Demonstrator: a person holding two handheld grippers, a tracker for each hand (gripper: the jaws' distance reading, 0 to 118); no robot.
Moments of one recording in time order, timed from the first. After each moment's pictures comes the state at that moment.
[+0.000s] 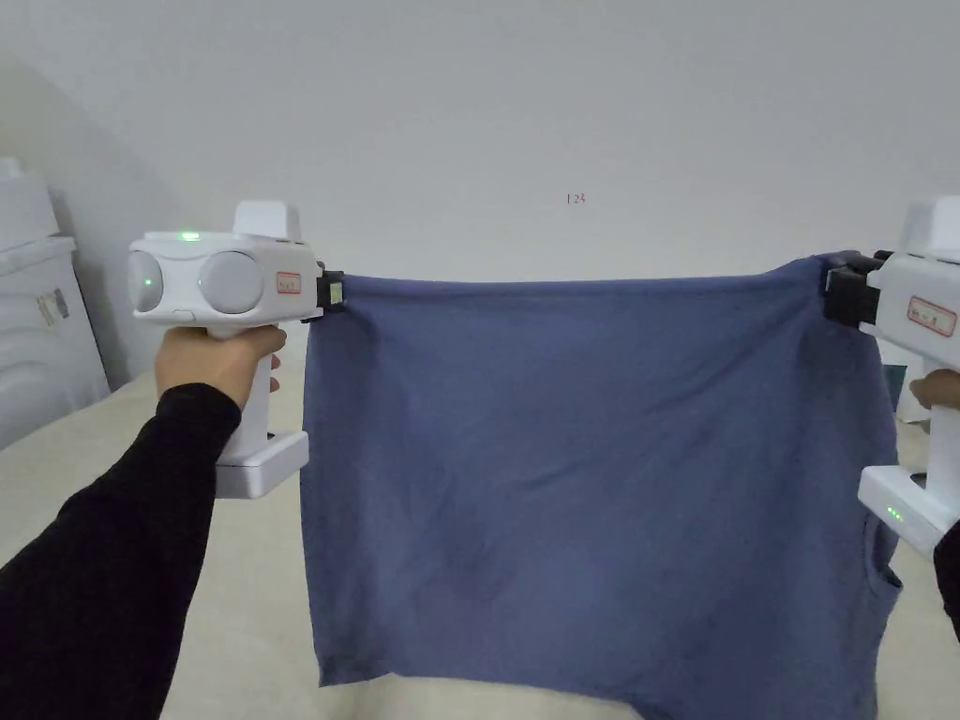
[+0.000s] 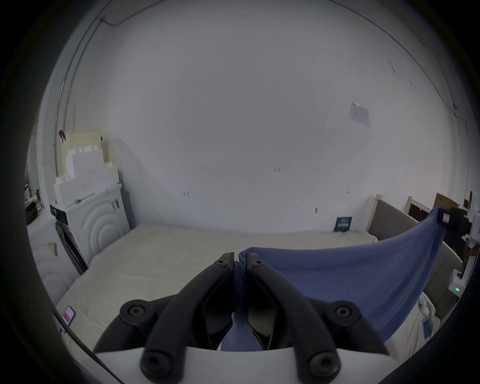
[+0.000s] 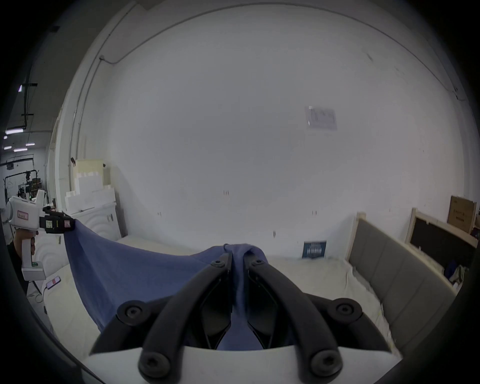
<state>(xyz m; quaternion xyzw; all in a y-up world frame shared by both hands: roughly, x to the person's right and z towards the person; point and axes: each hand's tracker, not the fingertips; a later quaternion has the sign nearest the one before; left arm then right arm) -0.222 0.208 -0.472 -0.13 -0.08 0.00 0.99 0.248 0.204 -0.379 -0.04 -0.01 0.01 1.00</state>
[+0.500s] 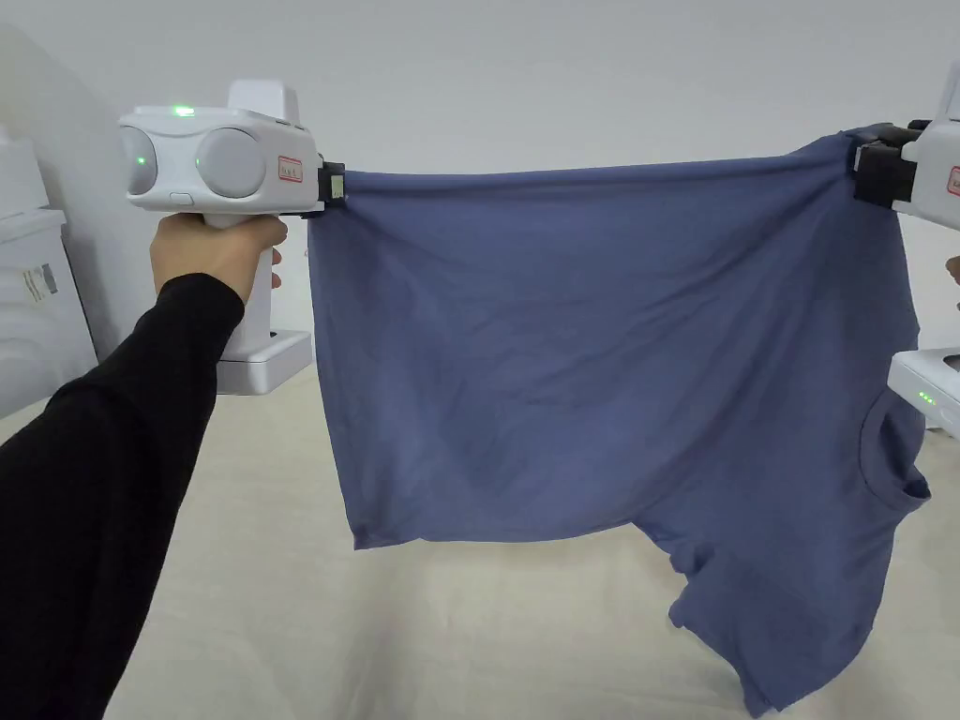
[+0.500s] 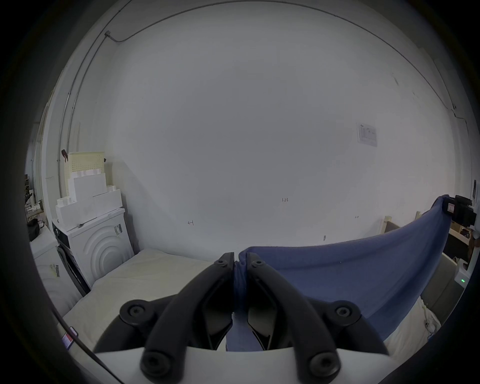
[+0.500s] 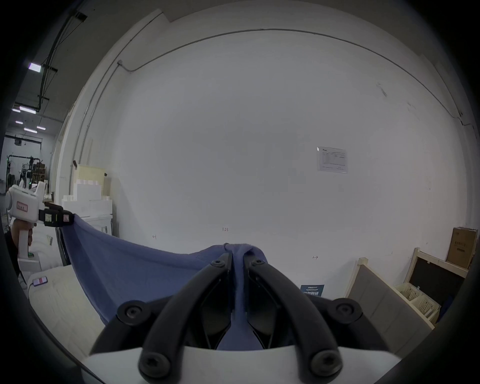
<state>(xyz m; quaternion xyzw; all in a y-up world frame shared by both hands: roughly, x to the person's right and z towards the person) -0.216 0.240 -0.533 -0.09 -0.06 0.00 0.99 0.249 0.249 -0.437 0.00 0.01 0.06 1.00</state>
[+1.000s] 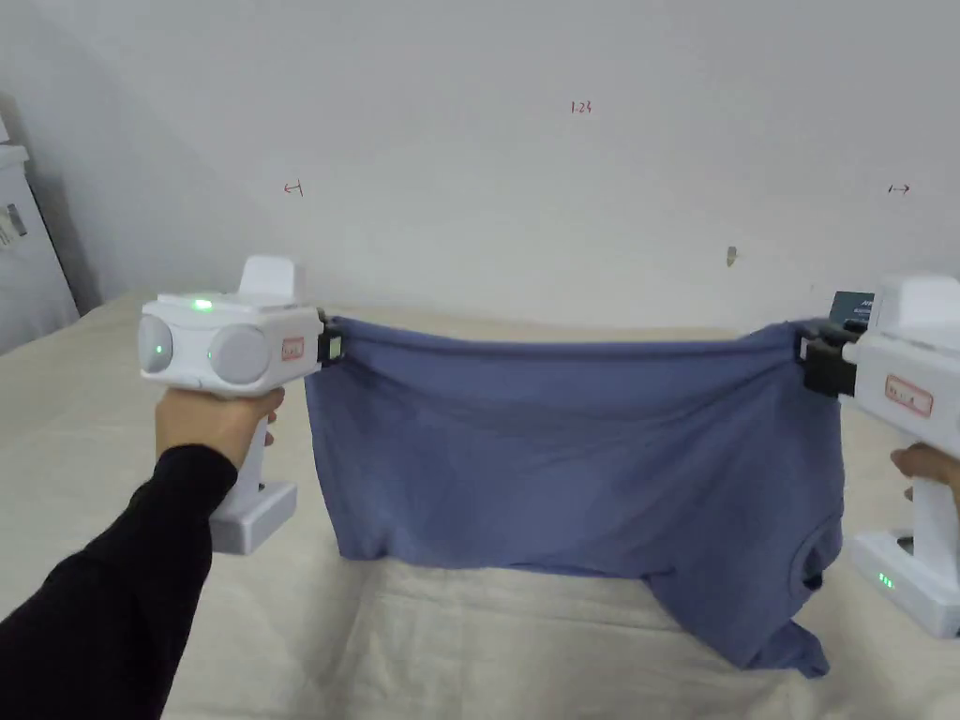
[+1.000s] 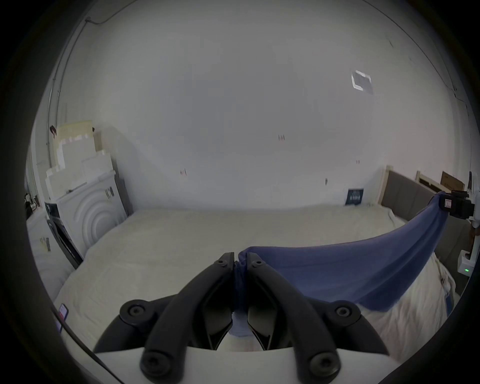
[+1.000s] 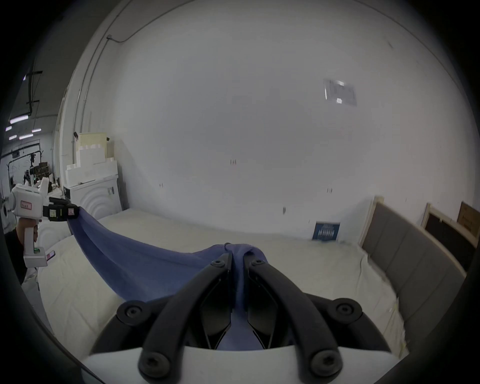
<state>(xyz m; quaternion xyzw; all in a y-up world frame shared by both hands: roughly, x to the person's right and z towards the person) -0.216 0.048 -0.522 -0.20 -0.08 -0.04 0.97 0.258 0.053 -0.431 -0.15 0.03 0.01 0.99</state>
